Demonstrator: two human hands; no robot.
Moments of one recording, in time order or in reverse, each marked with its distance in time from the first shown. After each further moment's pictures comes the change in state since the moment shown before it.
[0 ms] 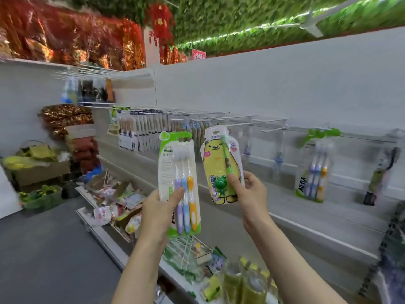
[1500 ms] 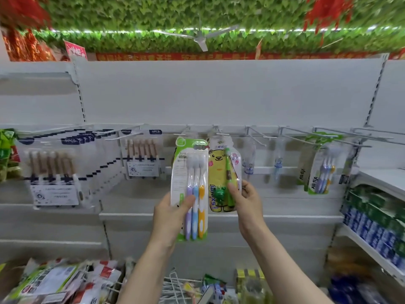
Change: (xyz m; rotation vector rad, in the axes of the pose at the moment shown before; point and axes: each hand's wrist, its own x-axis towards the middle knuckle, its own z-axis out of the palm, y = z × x) left_hand 0.315 -0.037 -0.088 -0.122 -0.699 -0.139; right_hand 0.120 0.100 0.212 -0.127 0.570 -0.161
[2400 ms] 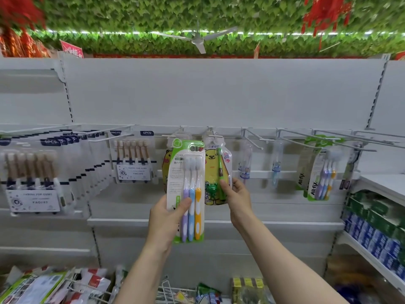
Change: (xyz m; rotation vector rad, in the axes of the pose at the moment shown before) left_hand 0.029 -0.021 0.018 -0.033 -0.002 0.005; right_hand 0.073 0.033 -0.001 0.031 -0.039 0.058
